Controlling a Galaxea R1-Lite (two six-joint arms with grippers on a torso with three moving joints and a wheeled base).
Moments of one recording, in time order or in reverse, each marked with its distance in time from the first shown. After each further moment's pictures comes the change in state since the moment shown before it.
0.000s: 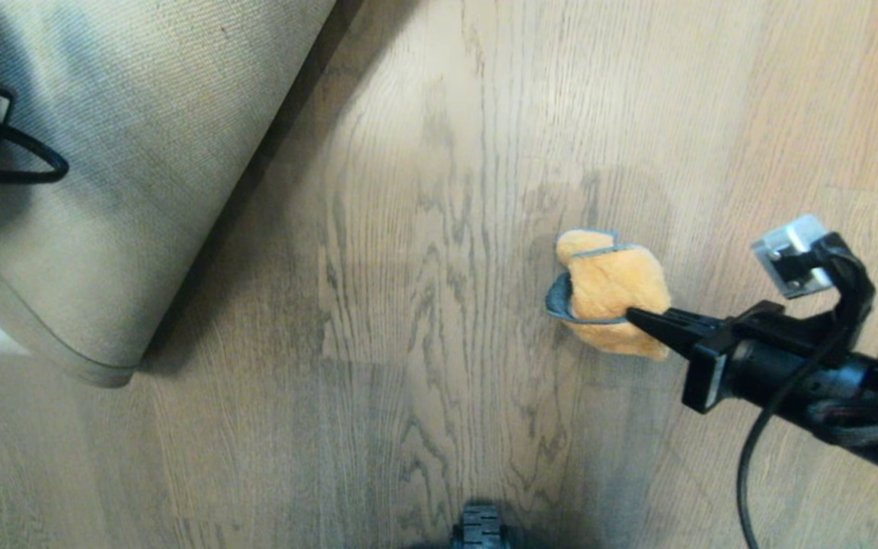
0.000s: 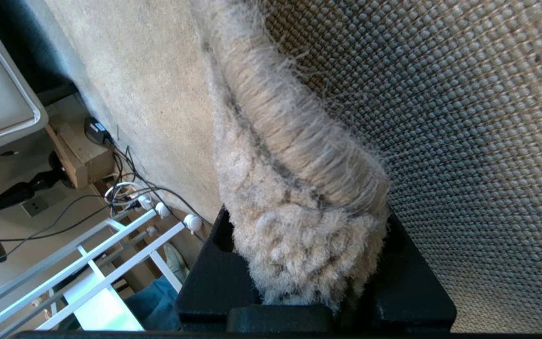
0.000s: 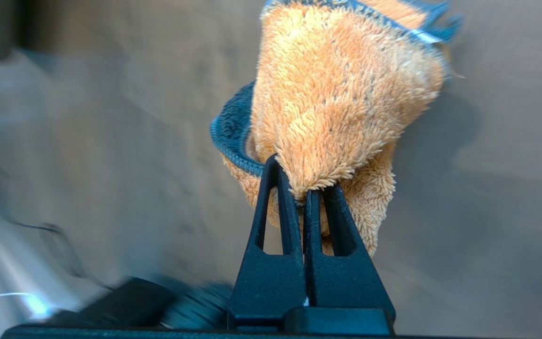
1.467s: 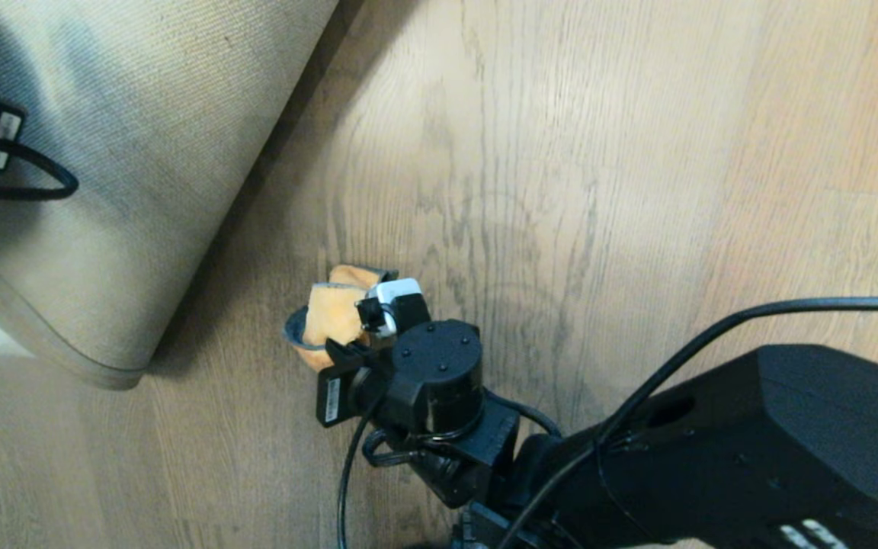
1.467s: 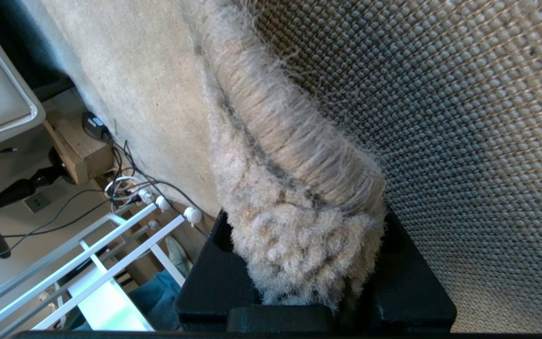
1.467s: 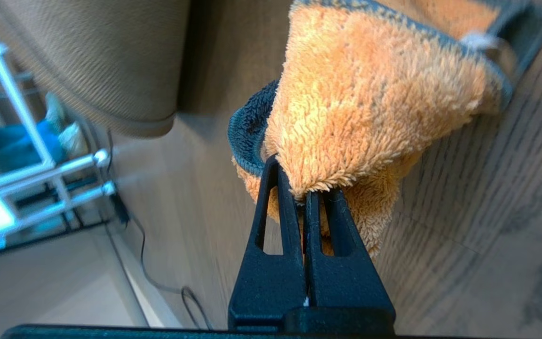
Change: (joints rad) left arm -0.016 -0.004 0.037 0.003 0.027 0.002; right arm 0.473 0.851 -0.752 -0.200 -0.267 0.259
